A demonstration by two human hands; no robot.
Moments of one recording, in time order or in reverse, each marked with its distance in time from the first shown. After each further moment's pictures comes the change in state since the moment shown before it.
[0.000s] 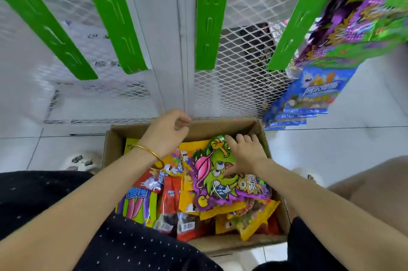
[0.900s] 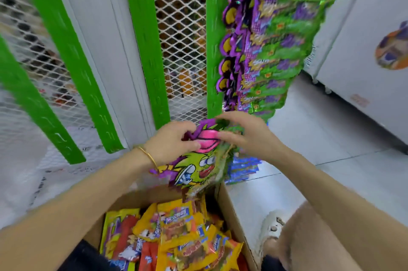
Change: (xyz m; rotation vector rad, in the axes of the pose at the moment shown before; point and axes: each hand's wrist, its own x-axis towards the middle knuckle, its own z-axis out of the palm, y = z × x) left_hand -0.033 0.184 -0.047 0.263 -0.124 0.542; right_hand -0.158 0.085 -0.215 0.753 0.776 -0.156
